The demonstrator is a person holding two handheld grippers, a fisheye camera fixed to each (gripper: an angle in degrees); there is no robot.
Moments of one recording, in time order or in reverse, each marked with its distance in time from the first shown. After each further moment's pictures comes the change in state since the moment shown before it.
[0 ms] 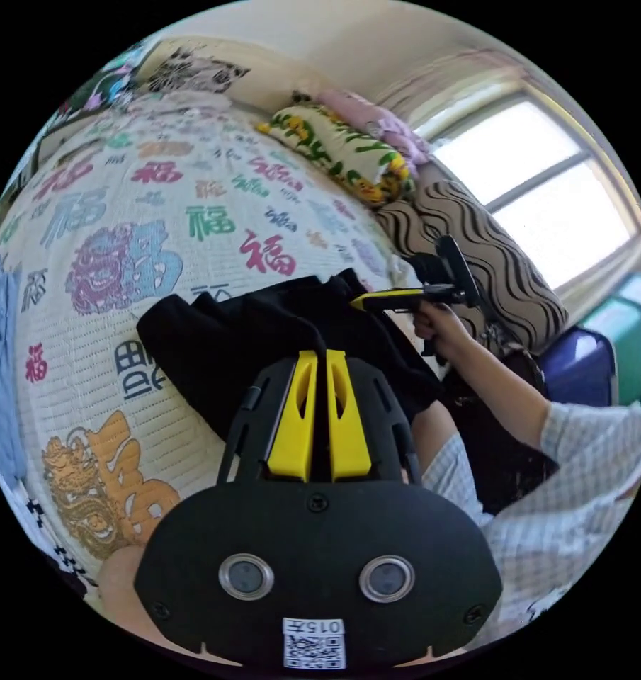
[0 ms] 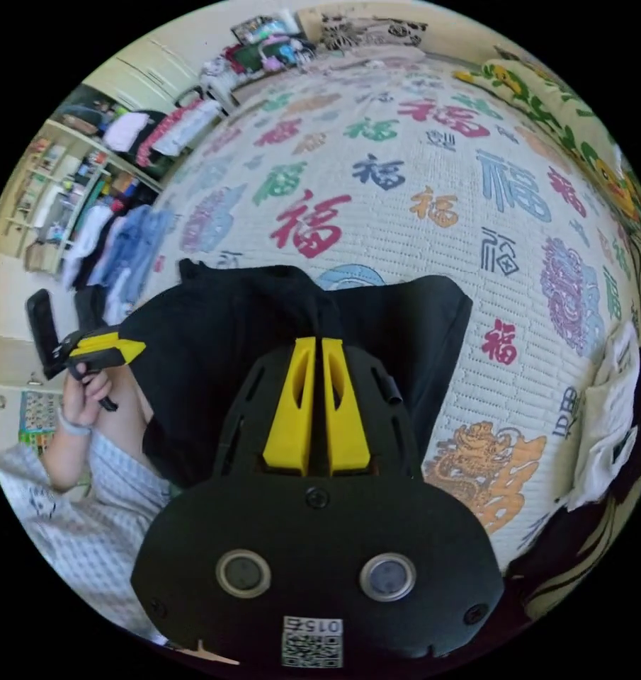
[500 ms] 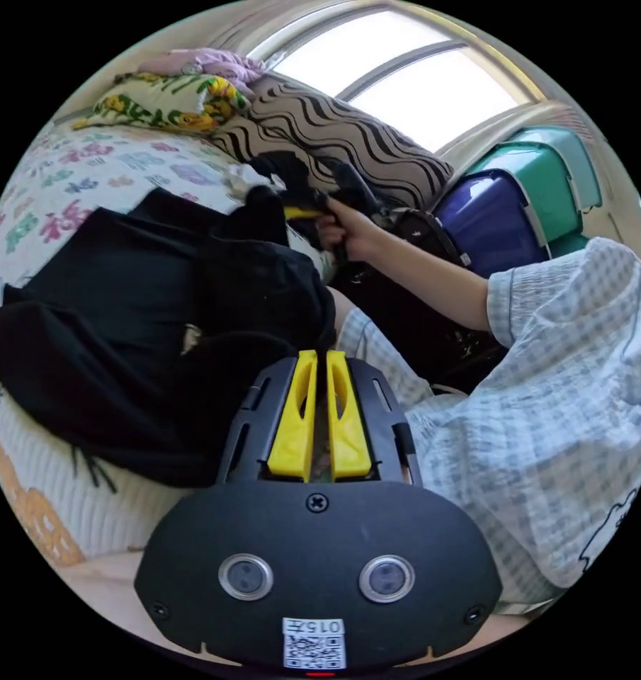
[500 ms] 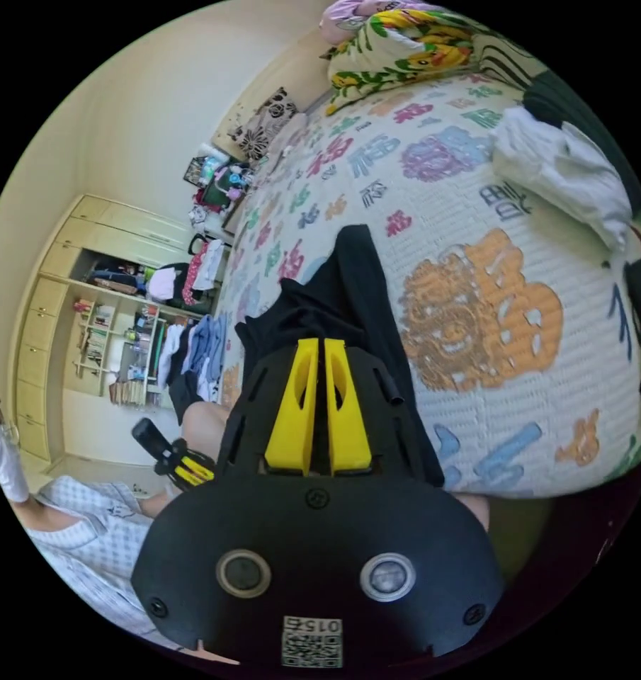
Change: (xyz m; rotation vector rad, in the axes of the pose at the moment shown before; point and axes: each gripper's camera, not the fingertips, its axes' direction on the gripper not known) left arm 0.118 0.064 0.073 -0.283 0.357 0.430; right arm 0.050 0.151 -0.062 0.360 -0.367 0.425
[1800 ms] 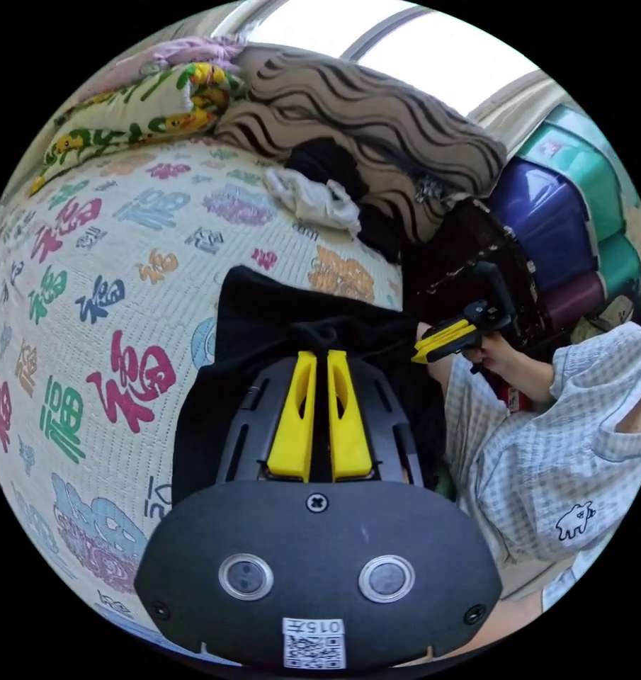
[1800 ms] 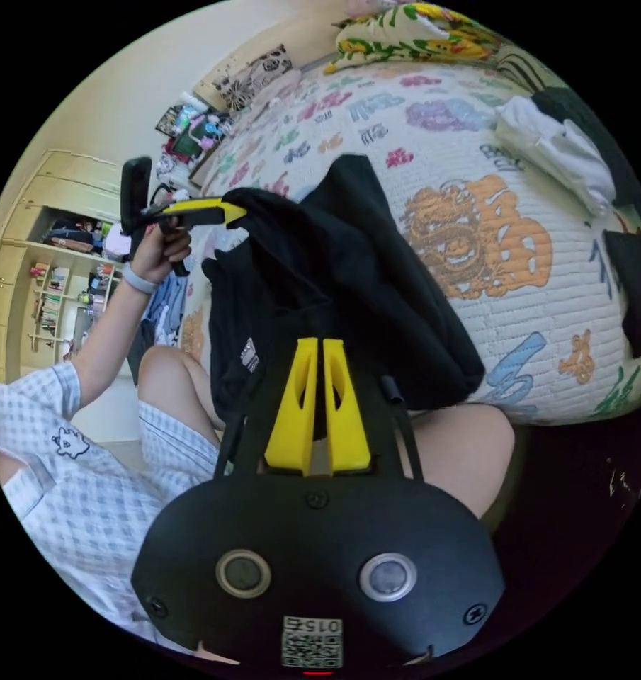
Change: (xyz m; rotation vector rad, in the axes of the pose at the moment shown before) left arm -0.128 -0.243 -0.156 -0.220 -0.165 0.168; right arm -0.209 0.169 0.010 -0.133 0.216 -0.029
